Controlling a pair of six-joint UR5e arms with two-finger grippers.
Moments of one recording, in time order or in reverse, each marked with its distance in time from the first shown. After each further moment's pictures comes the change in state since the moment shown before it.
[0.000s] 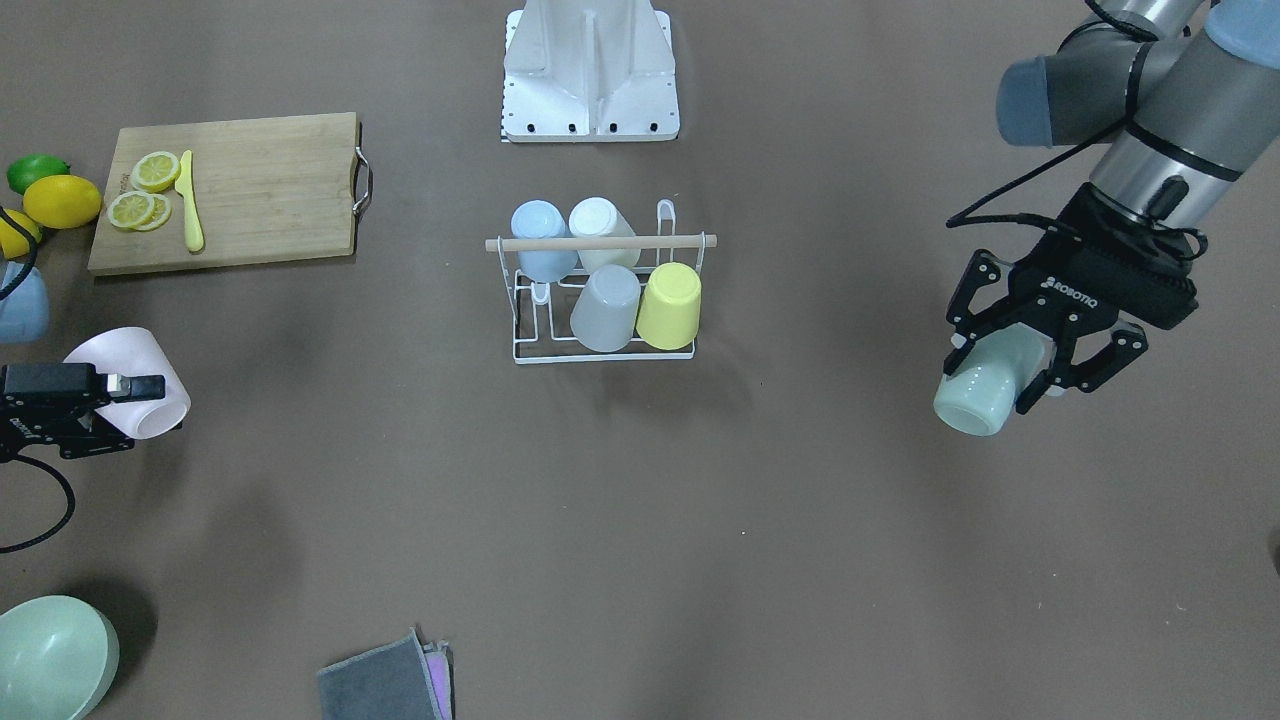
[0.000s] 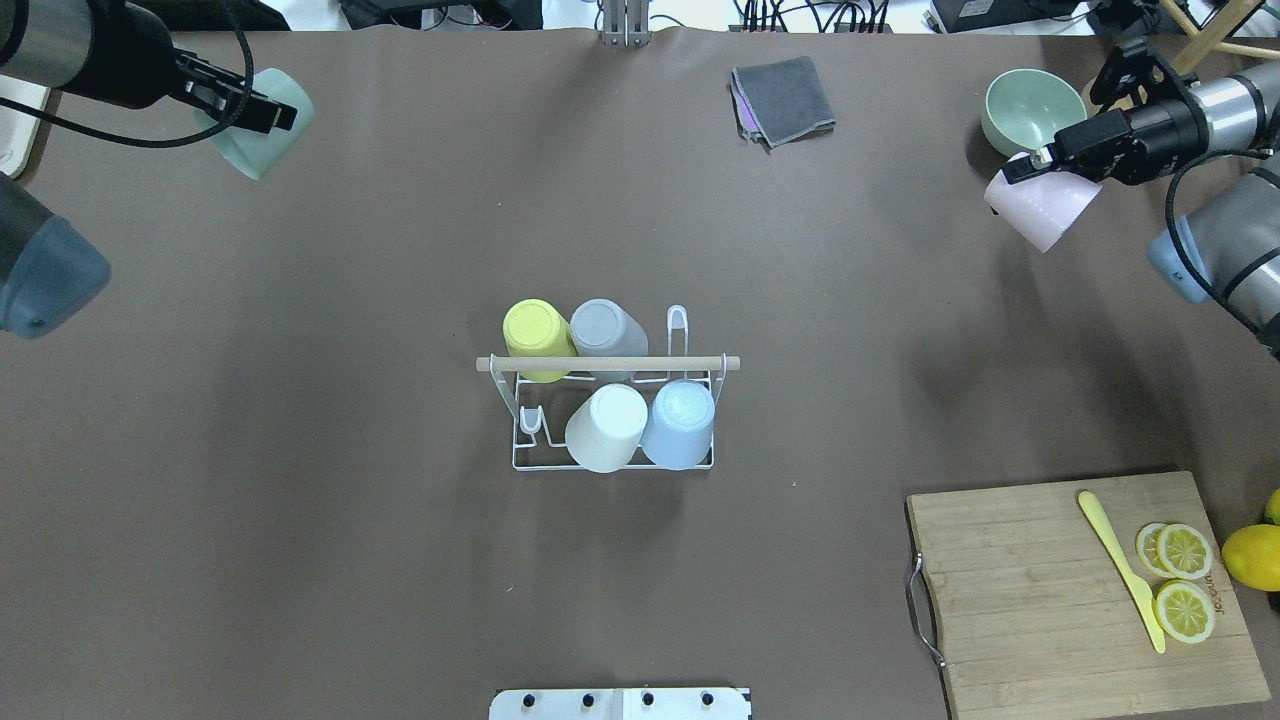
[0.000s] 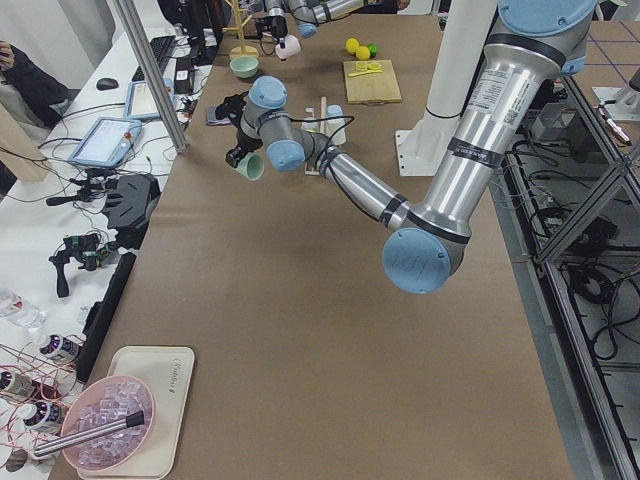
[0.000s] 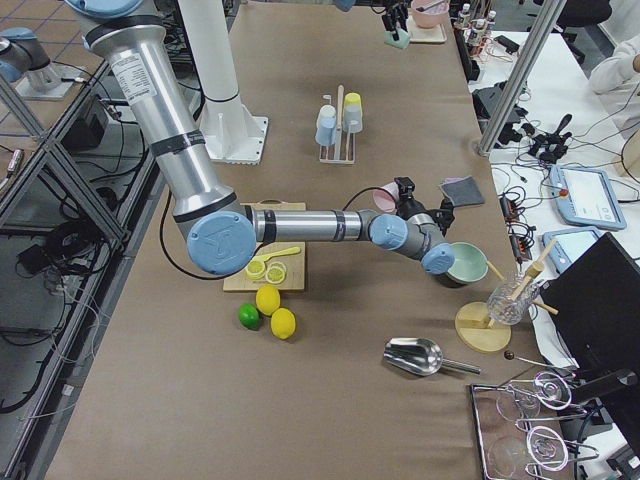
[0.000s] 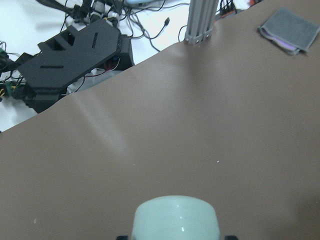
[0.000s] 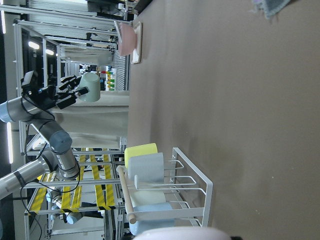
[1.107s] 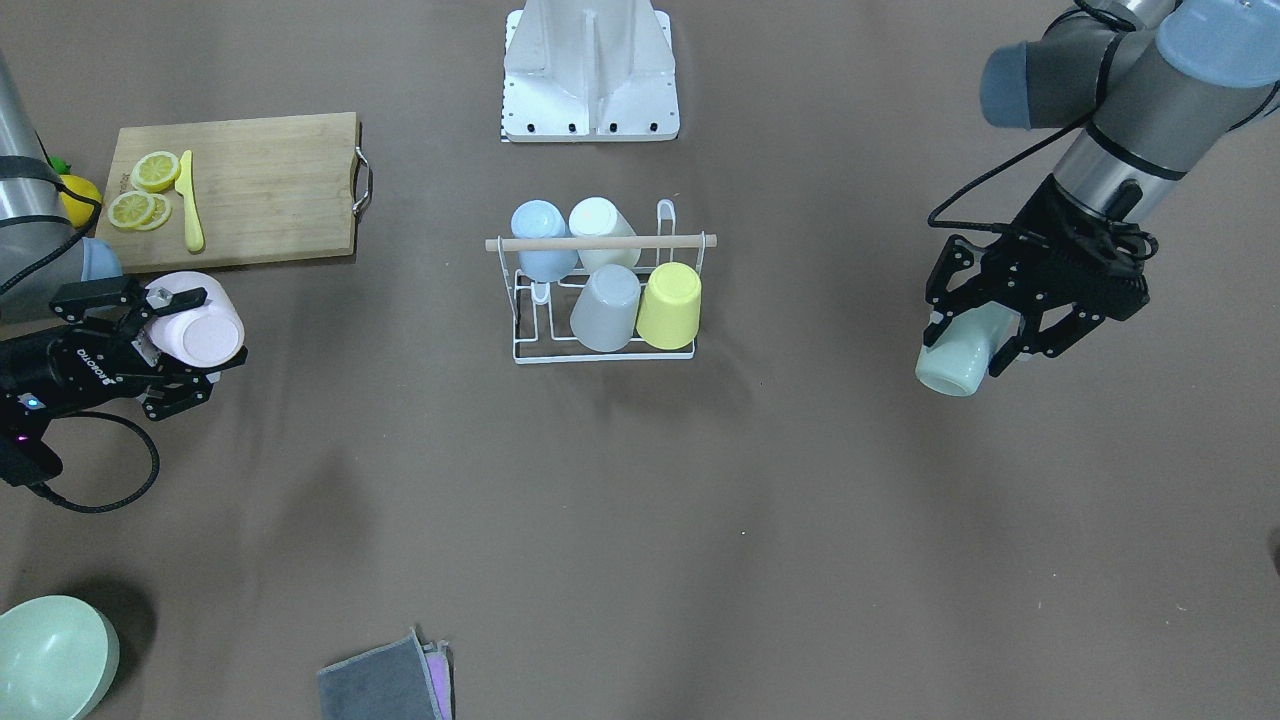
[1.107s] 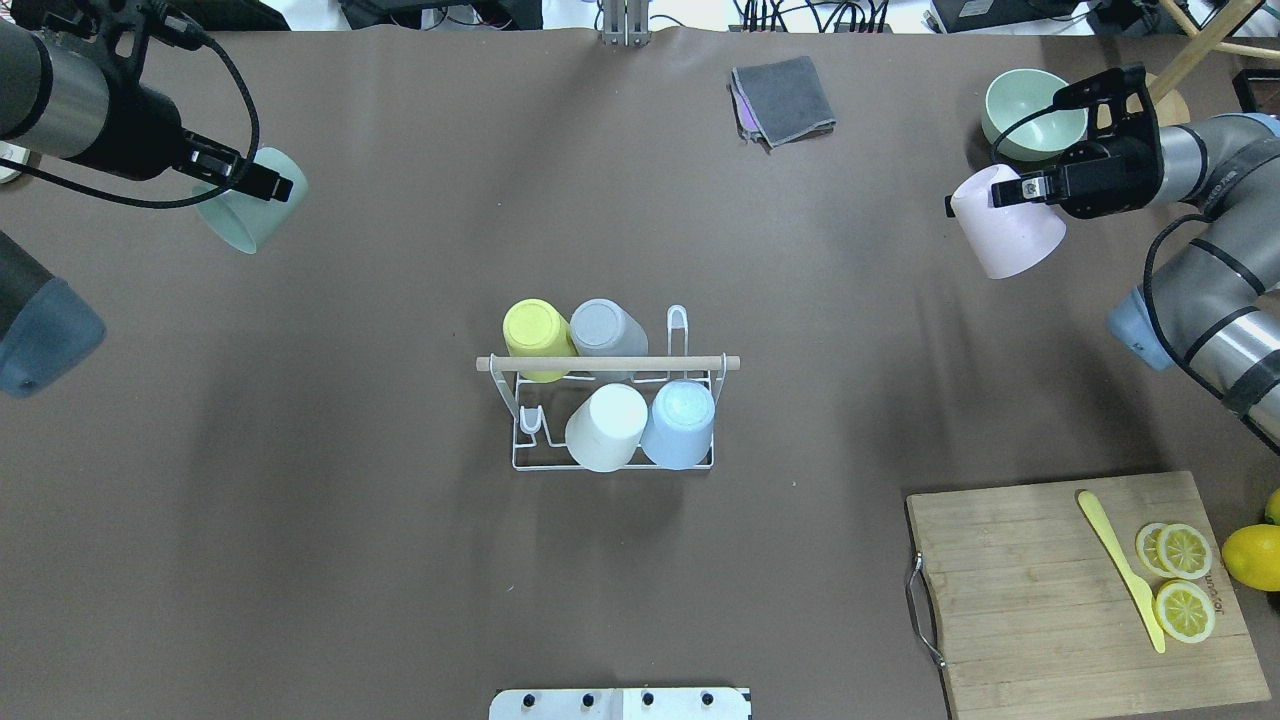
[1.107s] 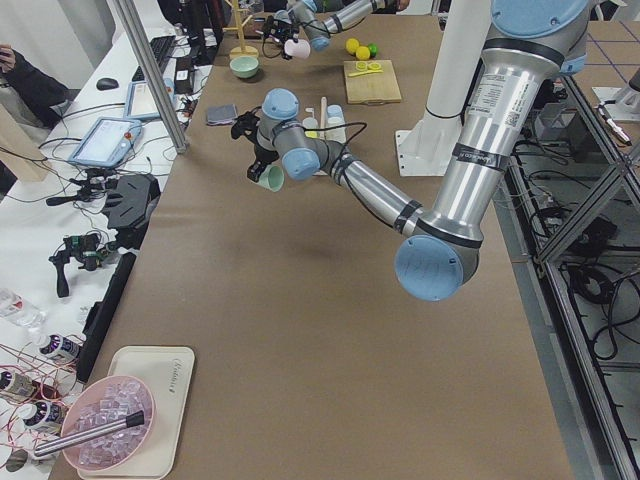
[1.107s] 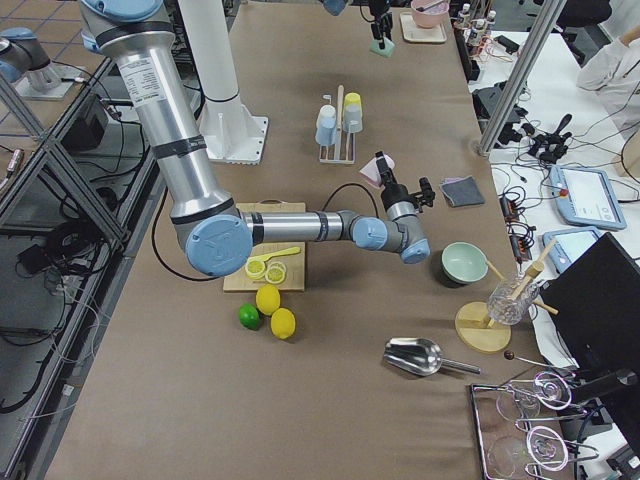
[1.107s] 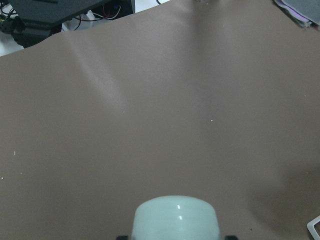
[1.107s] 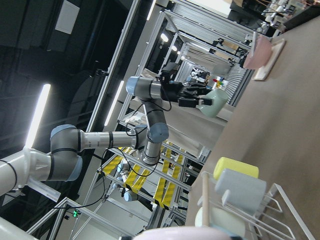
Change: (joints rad) left arm 0.046 0.072 -0.044 0.151 -0.023 -0.062; right arm -0.117 -0.051 0.061 0.196 0.313 -0.315
